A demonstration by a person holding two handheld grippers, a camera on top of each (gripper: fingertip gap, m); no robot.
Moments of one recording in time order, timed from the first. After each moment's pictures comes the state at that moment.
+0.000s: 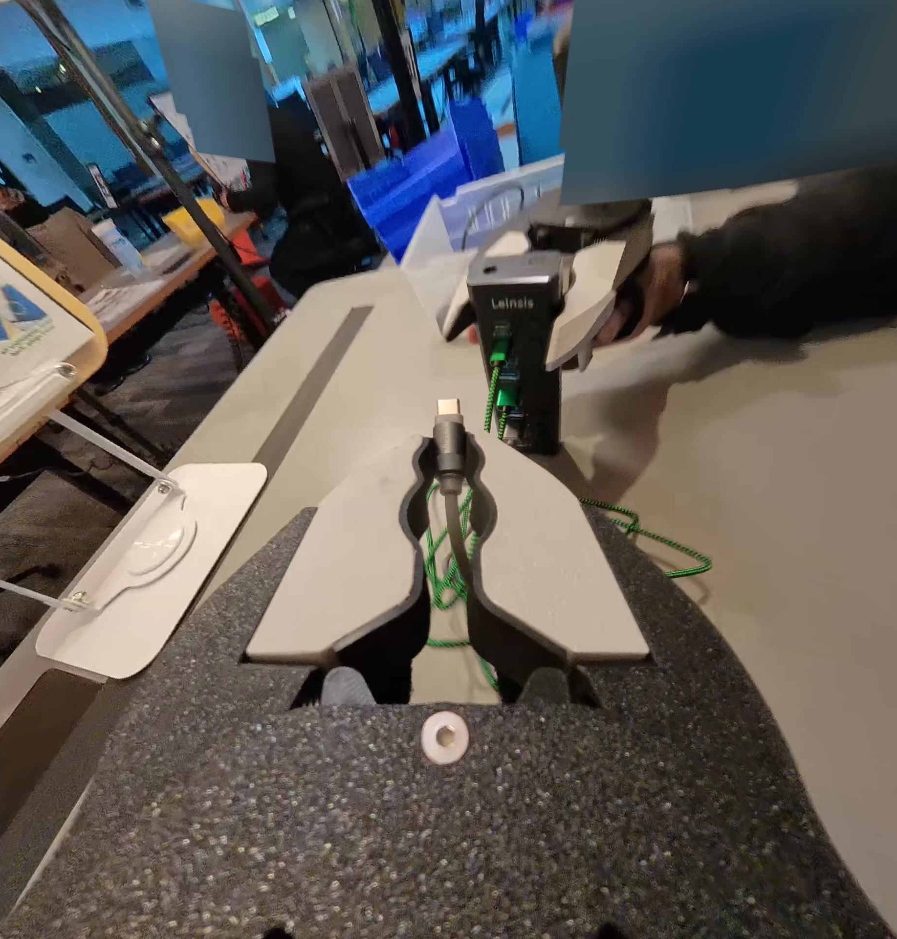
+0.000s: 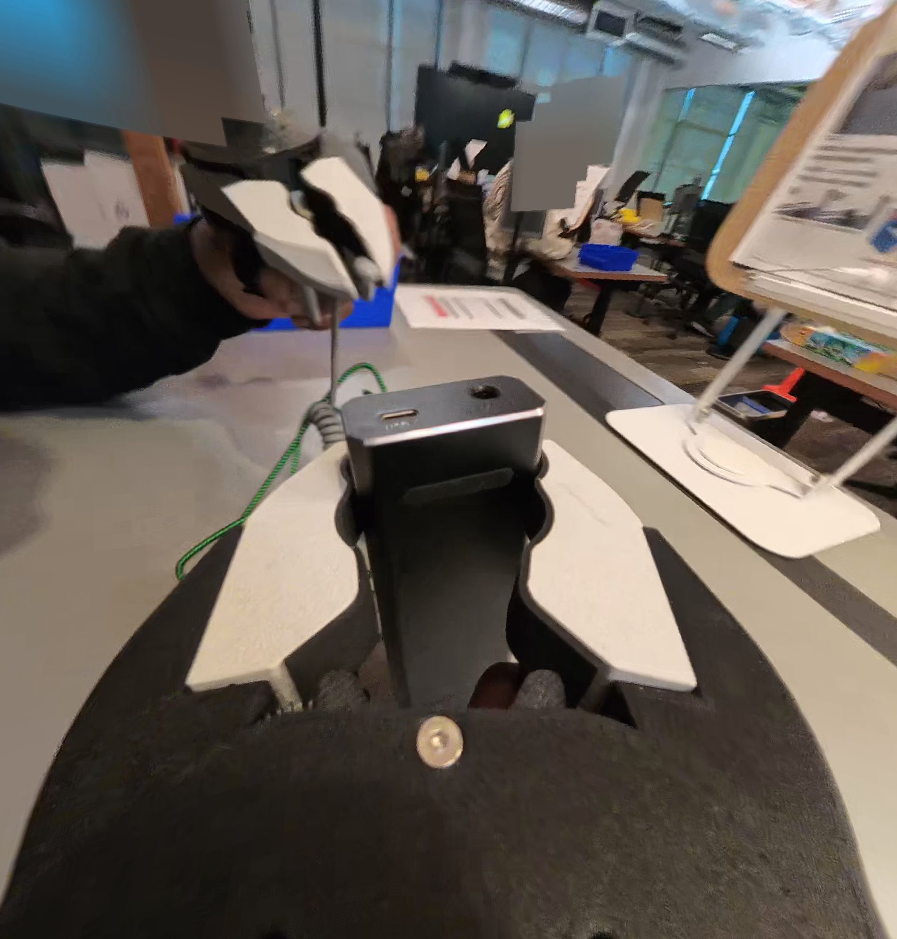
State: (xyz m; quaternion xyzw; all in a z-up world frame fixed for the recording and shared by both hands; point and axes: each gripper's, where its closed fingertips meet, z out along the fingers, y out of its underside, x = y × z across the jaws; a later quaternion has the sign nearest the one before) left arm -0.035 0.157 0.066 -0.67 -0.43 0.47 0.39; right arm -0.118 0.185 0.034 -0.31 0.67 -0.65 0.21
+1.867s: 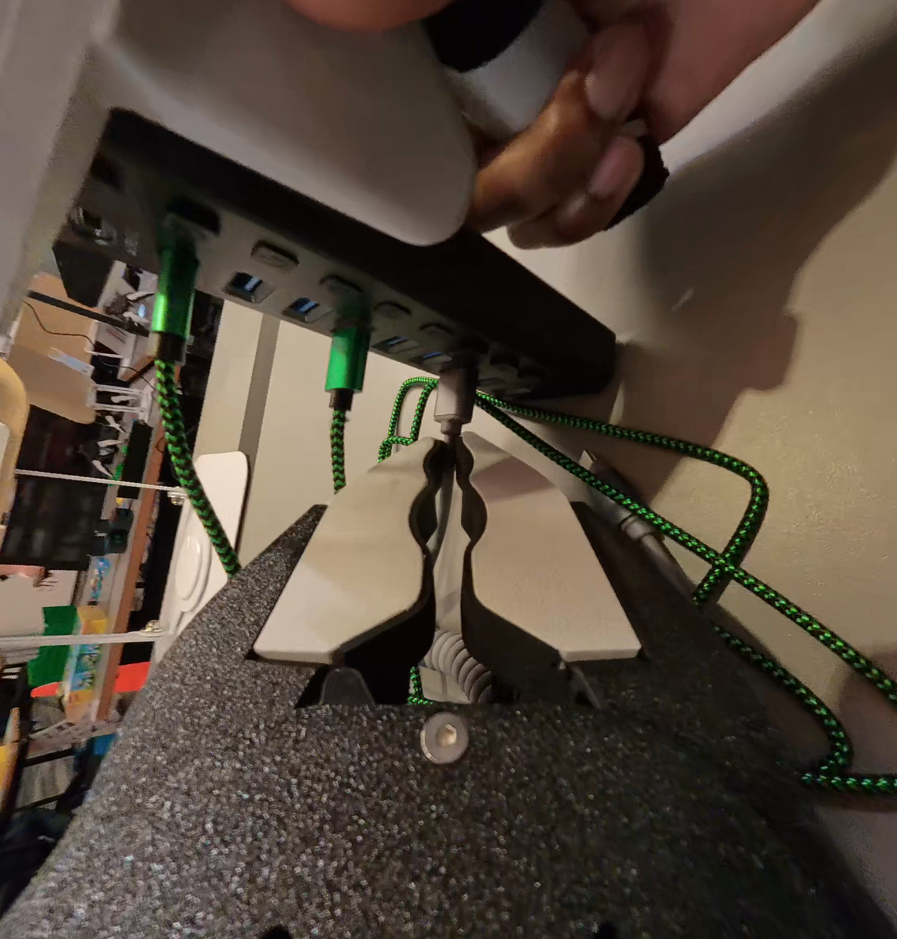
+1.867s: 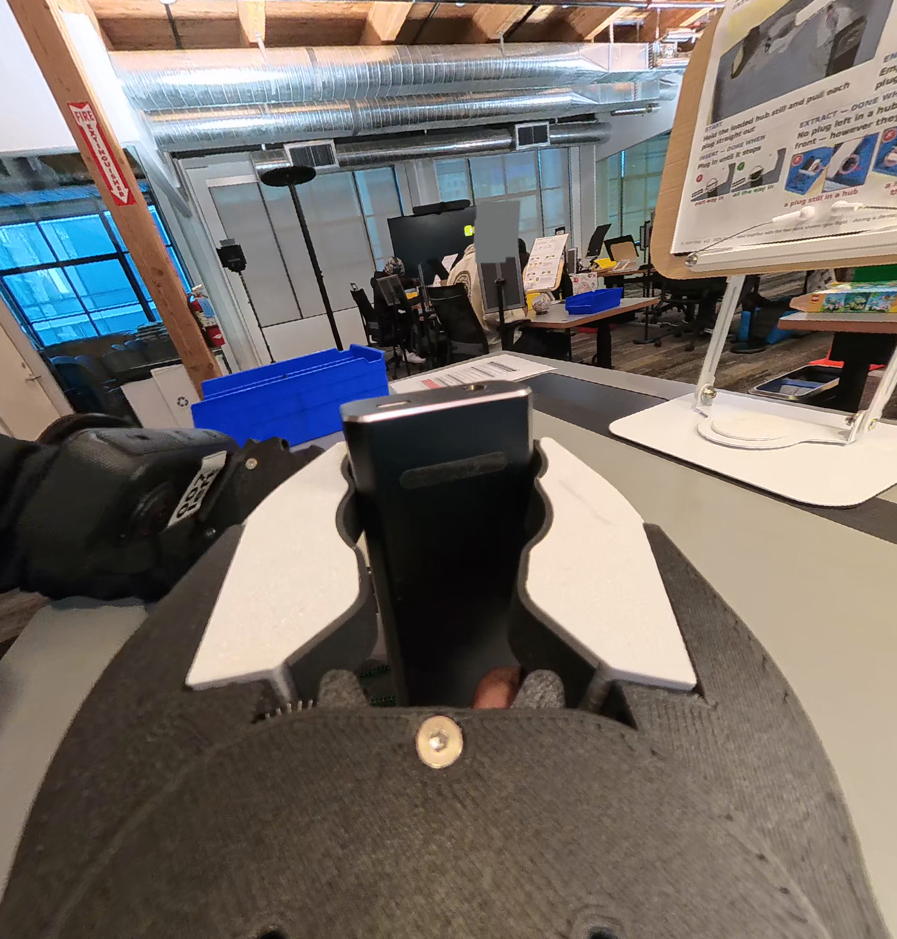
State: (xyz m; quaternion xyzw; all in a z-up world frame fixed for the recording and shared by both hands) left arm -0.147 0.182 -0.071 -0.77 -0.40 0.49 0.10; right arm -0.143 0.171 0.039 -0.17 0.64 -0.67 0.32
